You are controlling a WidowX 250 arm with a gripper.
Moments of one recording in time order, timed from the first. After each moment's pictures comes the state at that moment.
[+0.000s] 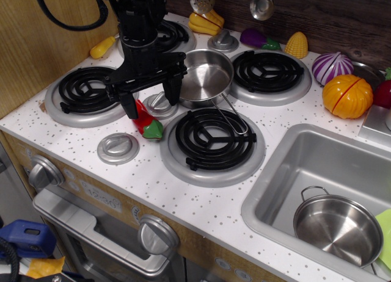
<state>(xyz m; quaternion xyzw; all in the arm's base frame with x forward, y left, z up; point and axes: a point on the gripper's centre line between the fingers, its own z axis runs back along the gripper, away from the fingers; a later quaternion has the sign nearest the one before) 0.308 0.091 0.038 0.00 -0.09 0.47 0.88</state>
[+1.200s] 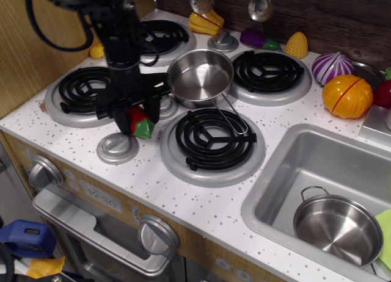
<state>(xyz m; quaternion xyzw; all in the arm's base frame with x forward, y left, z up) 0.297 0.104 0.015 0.01 -0.07 0.48 0.88</state>
